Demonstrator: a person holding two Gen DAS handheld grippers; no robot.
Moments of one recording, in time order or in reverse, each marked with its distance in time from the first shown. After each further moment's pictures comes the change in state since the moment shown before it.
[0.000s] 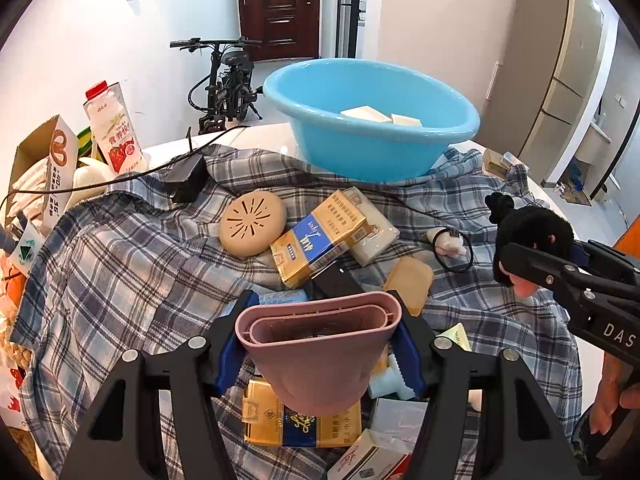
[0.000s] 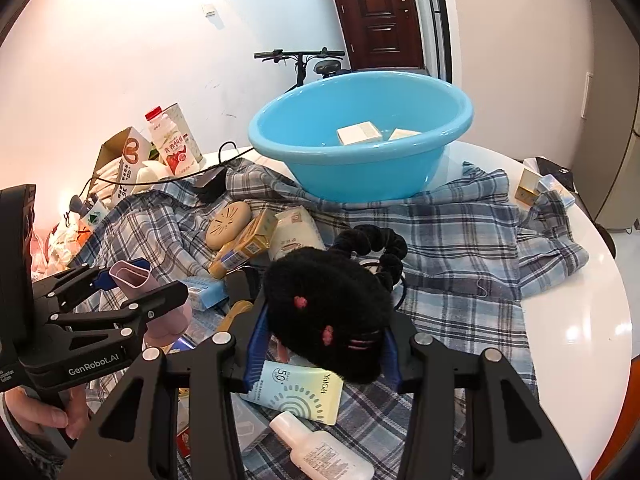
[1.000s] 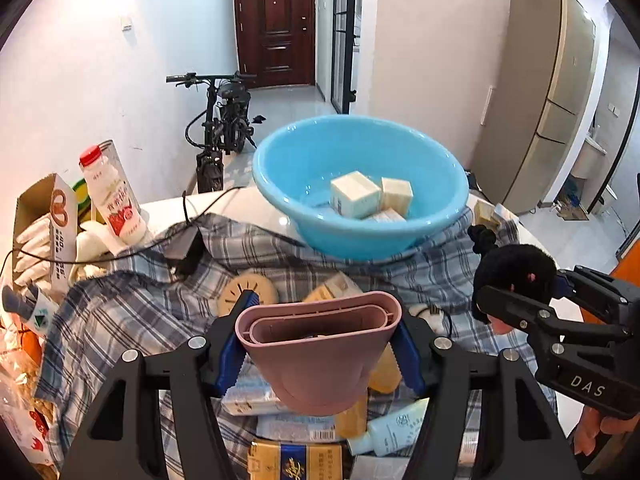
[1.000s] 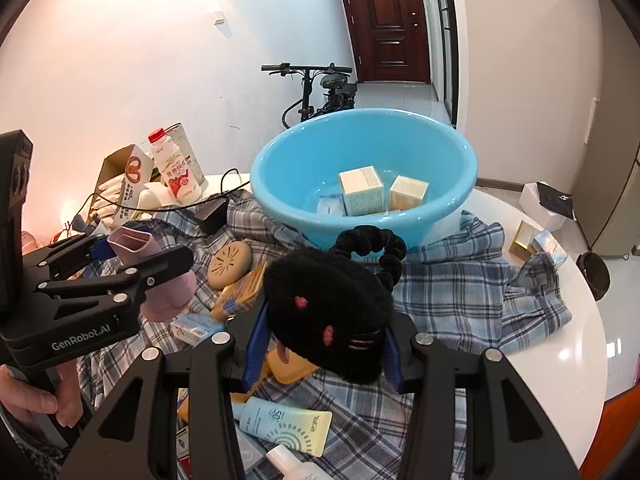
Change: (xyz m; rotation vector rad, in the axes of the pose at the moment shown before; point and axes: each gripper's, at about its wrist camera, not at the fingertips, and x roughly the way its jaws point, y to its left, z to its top) left arm -0.022 -0.009 0.071 0.010 -0.100 0.000; right arm -0.010 0.003 0.055 -0.054 -0.028 -0.016
